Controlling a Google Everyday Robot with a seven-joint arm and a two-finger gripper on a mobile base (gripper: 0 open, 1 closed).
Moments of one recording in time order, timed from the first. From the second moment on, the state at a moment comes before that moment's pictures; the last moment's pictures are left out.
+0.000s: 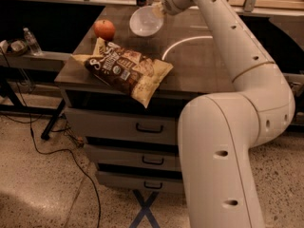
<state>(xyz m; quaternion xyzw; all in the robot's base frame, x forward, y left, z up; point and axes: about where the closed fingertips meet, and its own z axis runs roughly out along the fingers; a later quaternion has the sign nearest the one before) 0.908 -0.048 0.929 -0.36 0.80 0.06 0.48</state>
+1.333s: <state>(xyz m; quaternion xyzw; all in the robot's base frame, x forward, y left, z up) 0.956 -0.057 0.929 -0.06 0.86 0.14 0.50</state>
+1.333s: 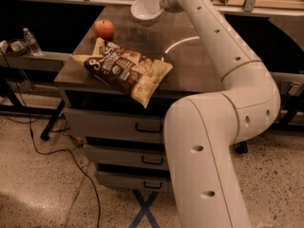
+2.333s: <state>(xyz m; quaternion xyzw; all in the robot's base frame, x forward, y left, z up) 0.966 -0.067 0.891 0.15 0.87 0.15 0.45</state>
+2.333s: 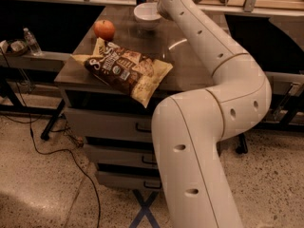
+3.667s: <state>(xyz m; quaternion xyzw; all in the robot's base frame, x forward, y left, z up) 0.986 -0.093 0.898 0.19 0.84 0.17 0.48</state>
